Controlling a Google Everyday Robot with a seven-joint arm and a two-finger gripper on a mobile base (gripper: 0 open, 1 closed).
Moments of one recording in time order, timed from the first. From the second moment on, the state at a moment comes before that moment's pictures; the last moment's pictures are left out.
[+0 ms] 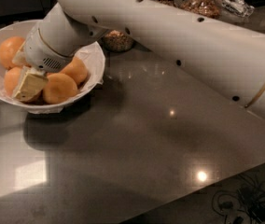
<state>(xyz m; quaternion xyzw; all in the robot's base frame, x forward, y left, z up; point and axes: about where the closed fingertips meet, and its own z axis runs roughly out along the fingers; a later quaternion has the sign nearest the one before) 0.508 0.248 0.932 -0.74 0.52 0.23 0.36</state>
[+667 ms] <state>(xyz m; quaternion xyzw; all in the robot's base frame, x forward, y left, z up) 0.506 0.237 0.950 -0.75 0.52 0.21 0.36</state>
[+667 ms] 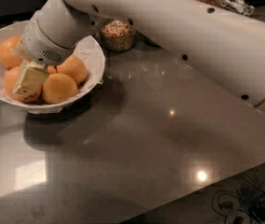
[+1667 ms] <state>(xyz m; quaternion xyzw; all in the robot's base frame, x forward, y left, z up) 0.509 0.246 0.946 -0.75 0.51 0.21 0.37</state>
